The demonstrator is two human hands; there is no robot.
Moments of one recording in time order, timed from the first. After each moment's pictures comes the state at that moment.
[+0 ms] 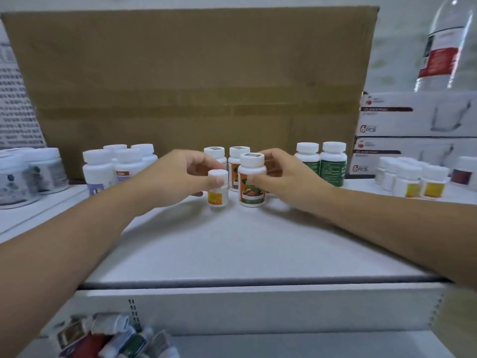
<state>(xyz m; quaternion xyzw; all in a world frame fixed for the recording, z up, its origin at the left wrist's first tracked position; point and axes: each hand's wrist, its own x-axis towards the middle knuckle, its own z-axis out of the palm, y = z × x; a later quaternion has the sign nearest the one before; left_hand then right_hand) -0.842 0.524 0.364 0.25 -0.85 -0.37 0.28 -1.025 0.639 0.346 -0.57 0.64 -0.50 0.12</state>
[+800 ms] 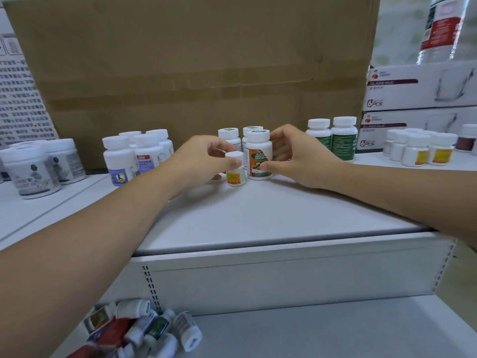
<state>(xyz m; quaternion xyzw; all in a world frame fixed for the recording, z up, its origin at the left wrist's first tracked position) -0.840 0.518 0.352 0.25 -0.84 -0.38 0.30 -1.023 0.631 0.337 -0.59 0.68 -0.43 -0.01</state>
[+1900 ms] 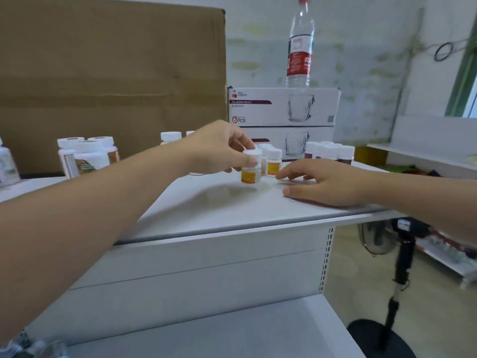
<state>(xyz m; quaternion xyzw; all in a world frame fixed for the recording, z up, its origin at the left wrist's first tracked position) -1.053 0.713 0.385 0.12 -0.93 -0.28 0.21 -1.199 0.888 0.351 -0.56 0.81 -0.14 -0.01</state>
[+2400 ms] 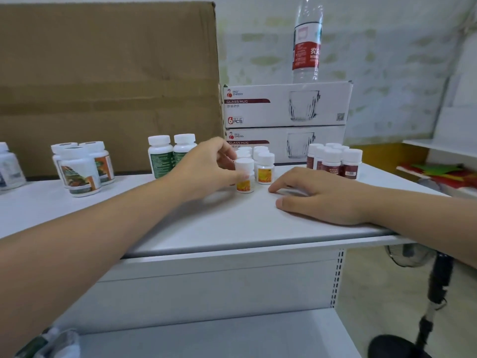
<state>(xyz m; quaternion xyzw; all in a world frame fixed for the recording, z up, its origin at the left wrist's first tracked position) -1.090 0.715 0.350 0.21 -0.88 -0.28 0.31 -1.242 0.885 0.340 -0.63 0.76 -0.16 0.02</state>
